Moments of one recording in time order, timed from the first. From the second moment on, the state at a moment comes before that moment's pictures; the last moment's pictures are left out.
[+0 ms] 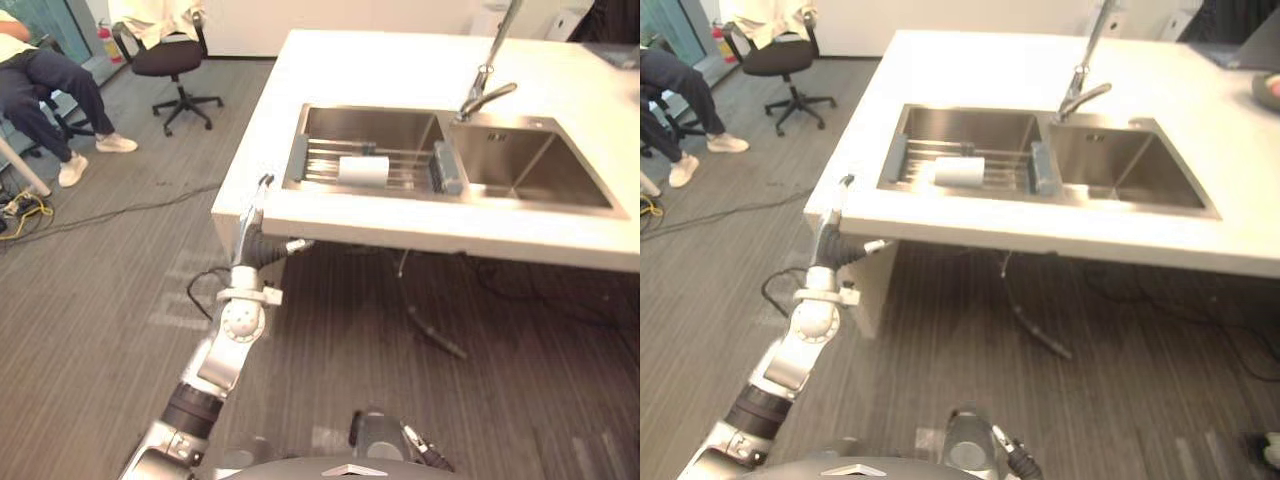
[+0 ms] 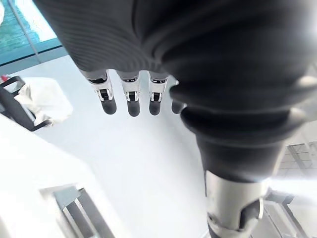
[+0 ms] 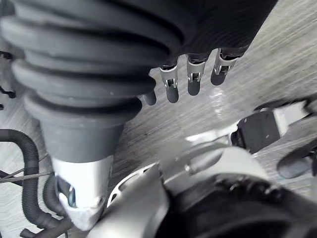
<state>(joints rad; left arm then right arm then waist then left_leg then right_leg) -0.26 0.13 -0.29 0.01 0.45 -0.08 0.41 0.16 -0.06 -0.42 1.12 0.11 -0.20 0.17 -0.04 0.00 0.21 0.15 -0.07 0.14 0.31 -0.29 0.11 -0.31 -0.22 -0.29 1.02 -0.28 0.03</state>
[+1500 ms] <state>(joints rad) -0.28 0.39 -0.54 -0.08 0.63 -0.06 -0.03 0.24 -0.17 -0.28 1.06 -0.02 0.05 0.20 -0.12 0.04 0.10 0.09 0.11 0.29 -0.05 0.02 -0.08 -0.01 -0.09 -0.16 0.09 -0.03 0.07</state>
